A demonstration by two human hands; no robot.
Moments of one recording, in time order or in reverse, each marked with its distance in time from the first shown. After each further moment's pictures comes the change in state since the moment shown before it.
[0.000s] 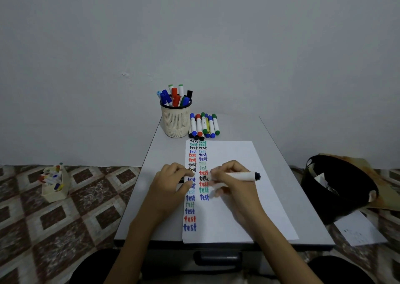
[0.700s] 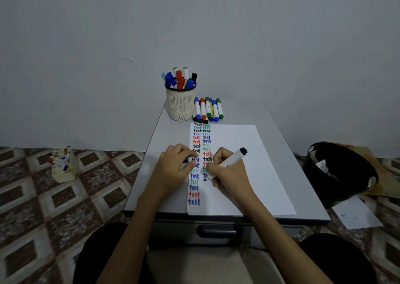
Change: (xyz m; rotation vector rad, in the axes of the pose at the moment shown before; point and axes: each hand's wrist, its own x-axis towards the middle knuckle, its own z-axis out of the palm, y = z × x) left_hand -0.001 0.002 -0.003 0.006 -0.108 -0.079; right_hand -0.005 0.020 0.011 -0.270 -0.055 -0.042
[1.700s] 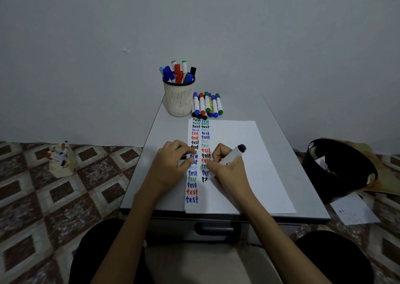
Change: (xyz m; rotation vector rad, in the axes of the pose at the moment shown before) left_hand 0.001 -0.002 0.003 -0.018 0.079 0.046; right_hand 0.001 0.002 0.002 -0.169 0.042 -0.088
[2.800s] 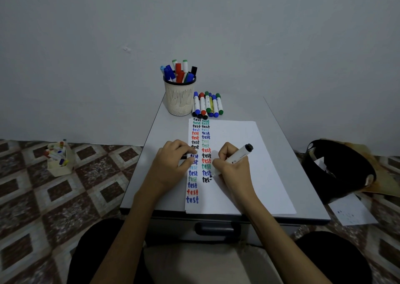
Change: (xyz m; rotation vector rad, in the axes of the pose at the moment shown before) left_hand -0.001 -0.002 0.001 -0.009 -0.019 -0.029; right_hand -0.006 -0.007 -0.006 0.101 0.028 0.034
